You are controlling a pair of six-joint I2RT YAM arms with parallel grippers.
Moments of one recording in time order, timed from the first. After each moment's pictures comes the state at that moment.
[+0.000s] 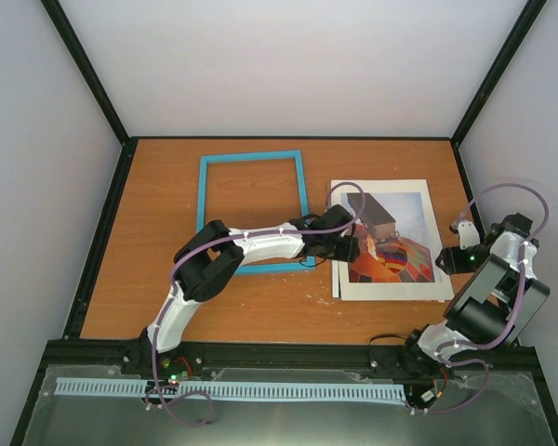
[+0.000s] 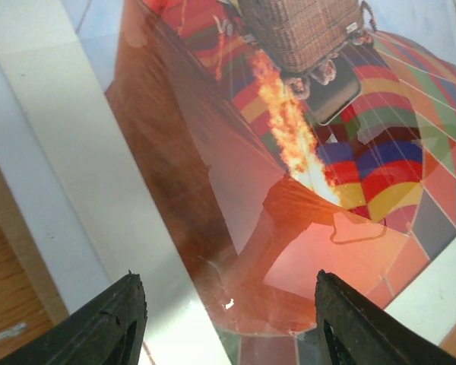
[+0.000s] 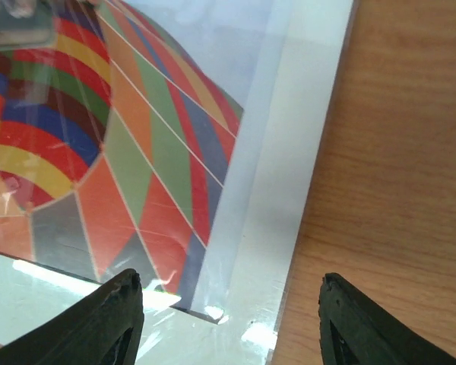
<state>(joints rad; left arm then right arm) -0.99 2.18 1.57 -0.28 0.12 -0.71 -0.70 1.52 0.92 -0.84 -0.38 -0.84</state>
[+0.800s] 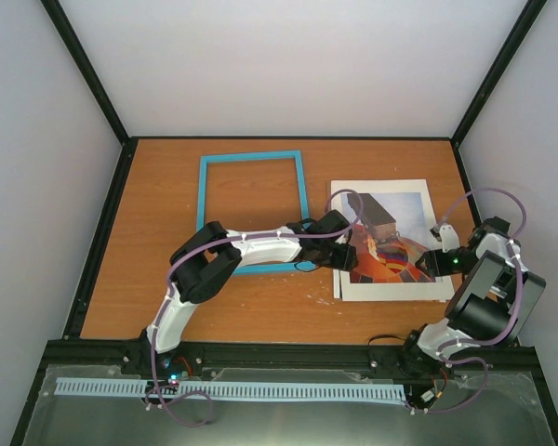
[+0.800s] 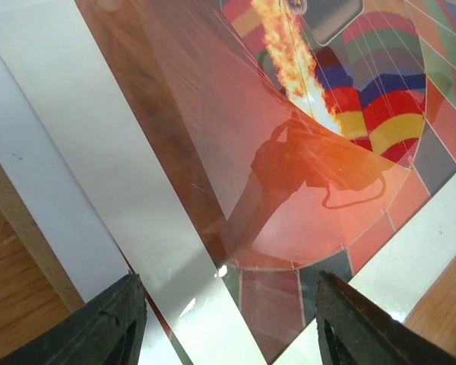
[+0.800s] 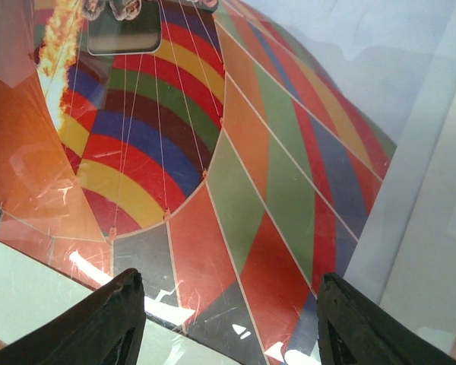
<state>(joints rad) -1.00 2.15 1.50 -0.29 0.20 -0.70 -0.61 1.50 0.83 -0.80 -0.51 -0.83</state>
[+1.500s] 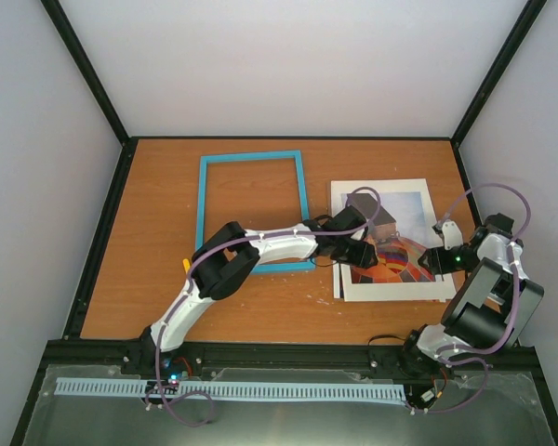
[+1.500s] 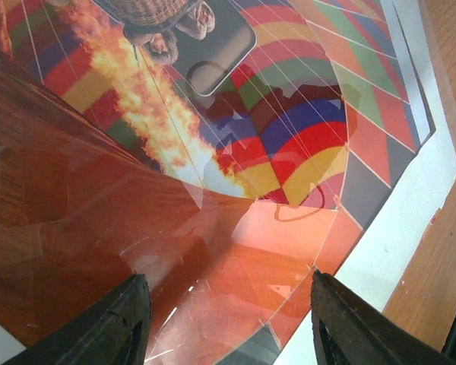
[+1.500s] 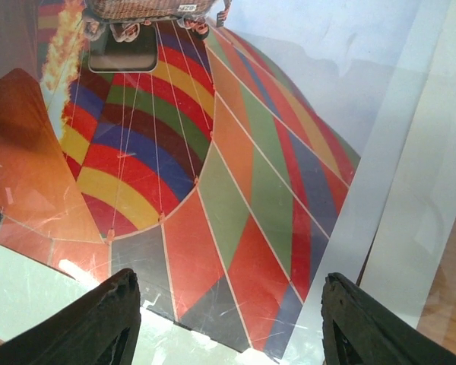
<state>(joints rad) -1.01 2.32 1.73 -0.28 0.32 -0.66 -0.61 1.45 0.85 -0.81 -0.49 -0.83</state>
